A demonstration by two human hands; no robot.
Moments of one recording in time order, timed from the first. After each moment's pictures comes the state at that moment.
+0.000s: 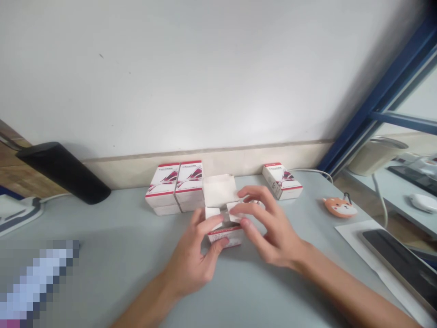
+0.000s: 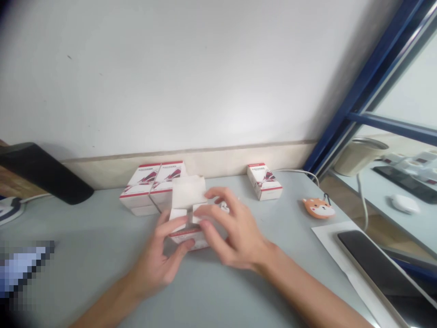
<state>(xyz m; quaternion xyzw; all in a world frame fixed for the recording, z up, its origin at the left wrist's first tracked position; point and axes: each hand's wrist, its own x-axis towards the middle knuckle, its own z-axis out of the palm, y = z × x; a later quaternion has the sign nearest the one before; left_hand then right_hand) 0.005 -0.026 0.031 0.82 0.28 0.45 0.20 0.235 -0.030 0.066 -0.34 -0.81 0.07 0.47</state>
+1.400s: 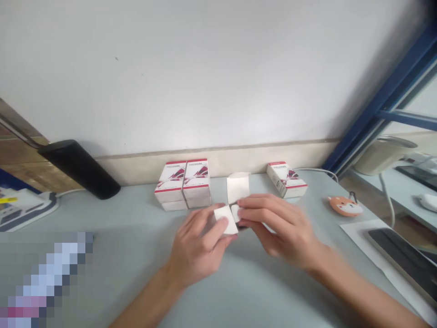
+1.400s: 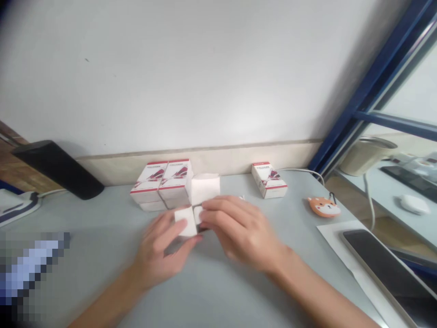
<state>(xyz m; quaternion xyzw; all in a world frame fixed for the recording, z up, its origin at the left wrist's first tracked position) 0.005 -0.026 0.047 0.83 0.28 0.47 -0.13 0.231 -0.042 0.085 -0.26 -0.83 -0.04 0.49</state>
